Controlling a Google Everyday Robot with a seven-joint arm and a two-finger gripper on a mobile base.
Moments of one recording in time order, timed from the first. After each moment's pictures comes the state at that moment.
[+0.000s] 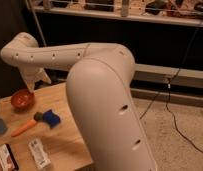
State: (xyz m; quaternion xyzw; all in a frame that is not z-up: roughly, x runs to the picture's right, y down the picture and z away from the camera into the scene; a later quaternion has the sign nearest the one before) arm -0.332 -0.032 0.729 -0.24 0.03 0.43 0.87
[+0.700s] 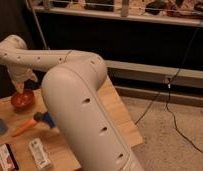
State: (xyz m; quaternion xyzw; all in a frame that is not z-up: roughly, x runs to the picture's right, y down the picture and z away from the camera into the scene) arm -0.408 -0.027 0.769 -0.28 -0.02 0.31 0.91
